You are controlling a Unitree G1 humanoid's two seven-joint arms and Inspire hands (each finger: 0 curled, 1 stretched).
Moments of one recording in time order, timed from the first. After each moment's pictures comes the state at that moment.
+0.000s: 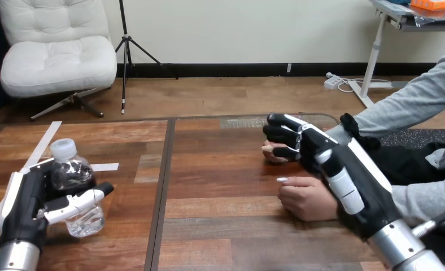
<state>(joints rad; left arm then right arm) -0.11 0.38 0.24 0.71 0.00 -0.56 -0.12 0.08 -0.26 -0.02 -0.04 0.13 -0.30 0.44</state>
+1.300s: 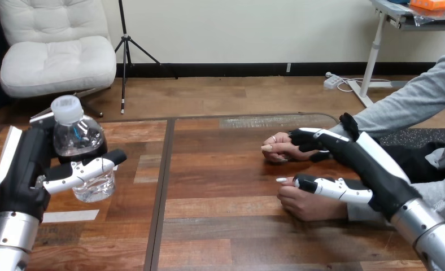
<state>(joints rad) -0.05 0.37 0.24 0.33 -0.08 -0.54 -0.21 -0.15 -0.45 -0.04 0.40 -0.18 -0.54 0.34</state>
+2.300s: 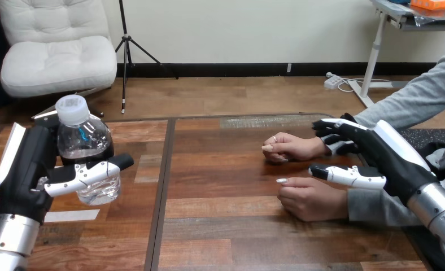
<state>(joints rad) 0.00 0.37 0.24 0.23 -0.13 -0.54 -0.27 -0.29 -0.54 -0.03 0.65 -0.30 -0.61 0.22</state>
